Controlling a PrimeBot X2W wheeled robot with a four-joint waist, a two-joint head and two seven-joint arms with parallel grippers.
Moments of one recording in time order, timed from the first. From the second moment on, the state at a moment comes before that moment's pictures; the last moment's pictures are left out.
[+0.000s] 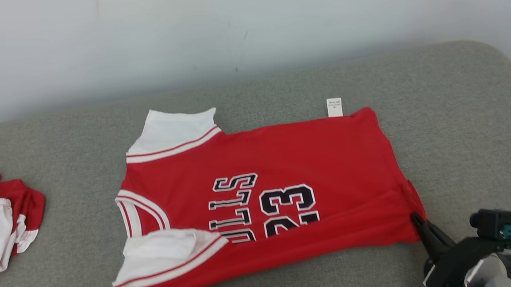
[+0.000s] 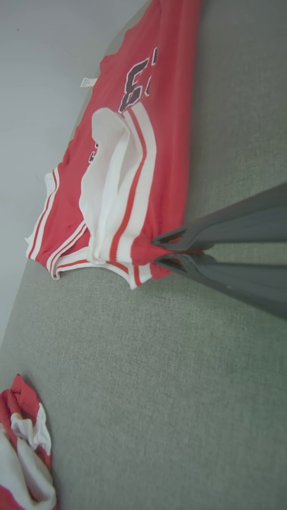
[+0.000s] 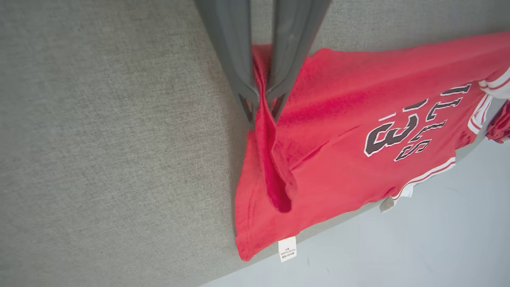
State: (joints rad) left arm -0.03 0.24 -0.19 0.42 -0.62 -0.10 -0.26; right arm -0.24 -0.39 0.32 0.58 0.80 0.13 -0.13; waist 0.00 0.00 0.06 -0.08
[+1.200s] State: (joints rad) left arm 0.11 0.15 0.10 0.09 -0.25 -0.04 -0.26; right arm -0.07 -0.24 0.08 0.29 0.46 0.13 -0.26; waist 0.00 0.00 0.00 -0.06
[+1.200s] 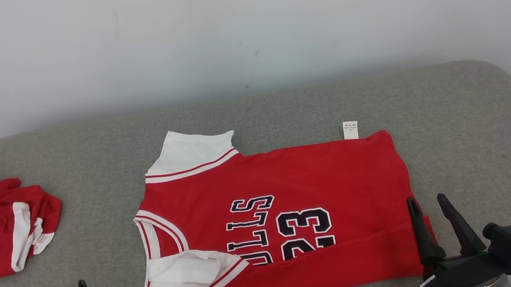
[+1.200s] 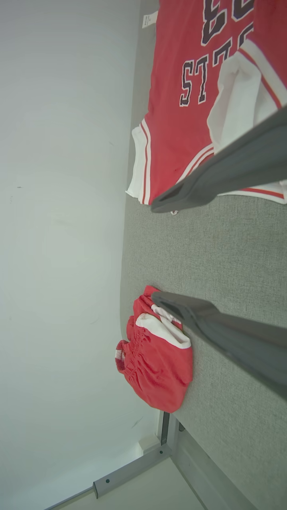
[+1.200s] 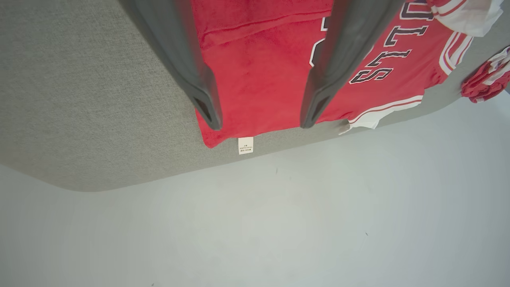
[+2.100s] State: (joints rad) left arm 0.12 0.11 0.13 0.10 -0.10 -0.11 -0.26; right arm 0.03 -0.14 0.03 0.15 0.26 0.13 -0.26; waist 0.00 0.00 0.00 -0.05
